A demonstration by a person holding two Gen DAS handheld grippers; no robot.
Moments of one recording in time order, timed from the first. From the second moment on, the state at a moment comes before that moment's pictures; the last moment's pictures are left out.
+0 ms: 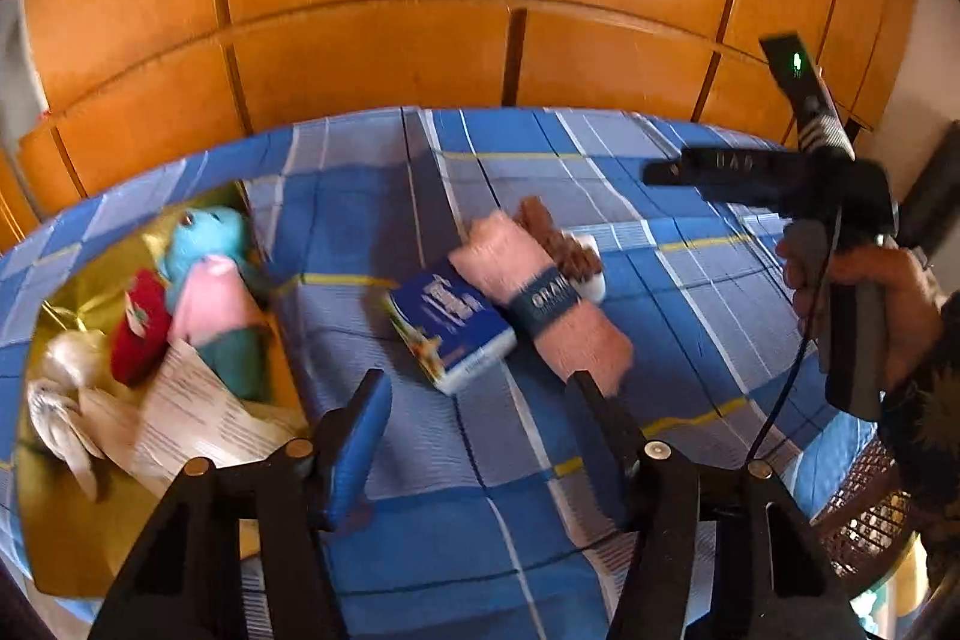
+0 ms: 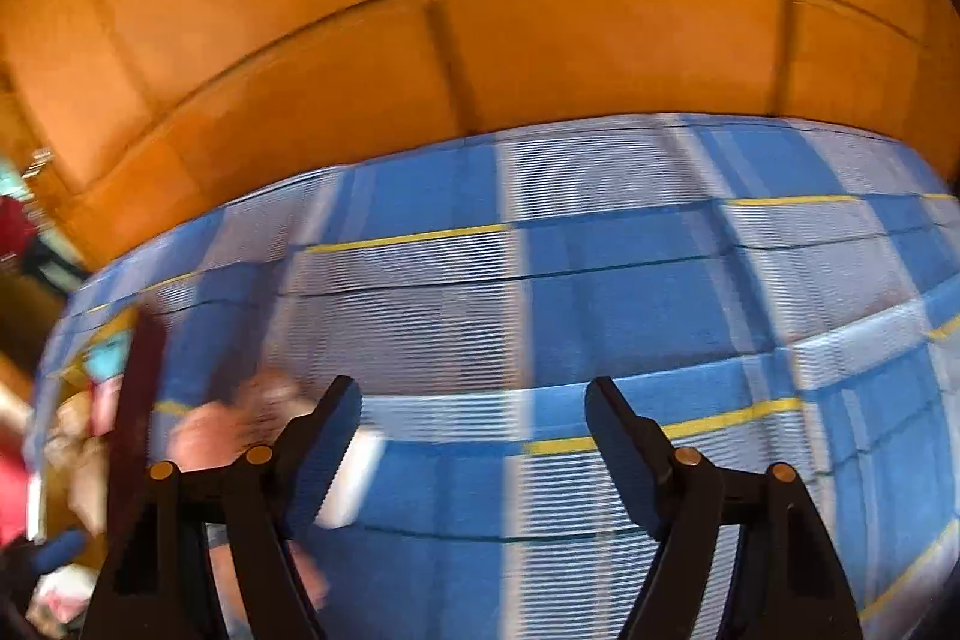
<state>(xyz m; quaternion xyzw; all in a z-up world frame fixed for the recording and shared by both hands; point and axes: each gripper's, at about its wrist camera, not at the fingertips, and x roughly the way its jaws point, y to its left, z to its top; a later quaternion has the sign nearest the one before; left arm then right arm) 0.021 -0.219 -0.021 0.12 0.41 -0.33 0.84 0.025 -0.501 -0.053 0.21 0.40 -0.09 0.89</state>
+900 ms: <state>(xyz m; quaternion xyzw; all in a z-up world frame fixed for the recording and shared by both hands) 0.035 -0.196 -0.018 0.09 0.41 -0.29 0.86 0.016 -0.437 -0.028 0.13 0.36 0.12 0.92</state>
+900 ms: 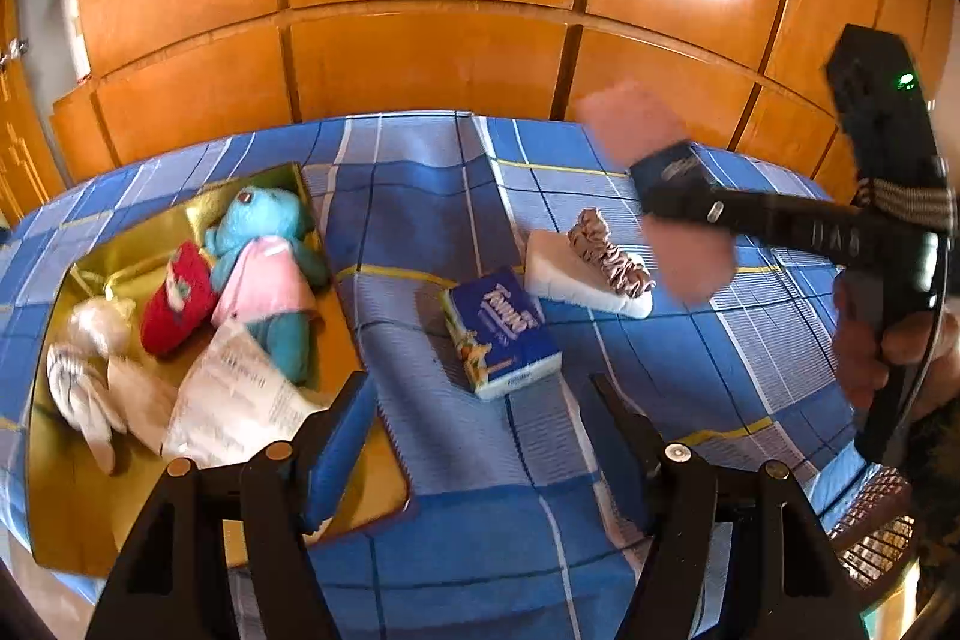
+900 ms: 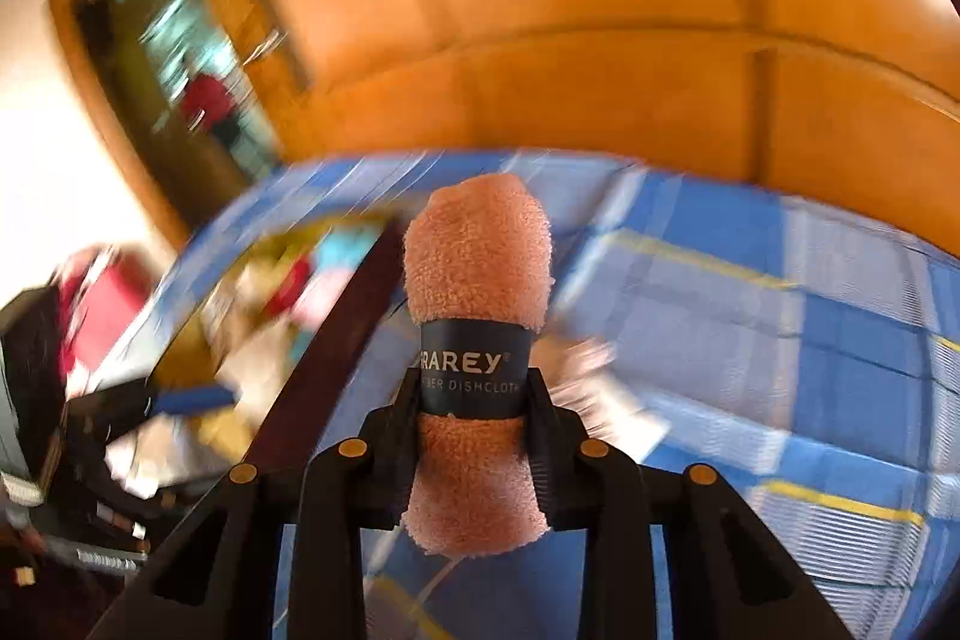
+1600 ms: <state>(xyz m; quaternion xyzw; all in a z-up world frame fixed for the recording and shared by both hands) 0.098 -0.276 -0.082 0.14 0.48 -0.24 0.83 0.051 -0.459 -0.100 0.07 0.53 -0.06 0.85</state>
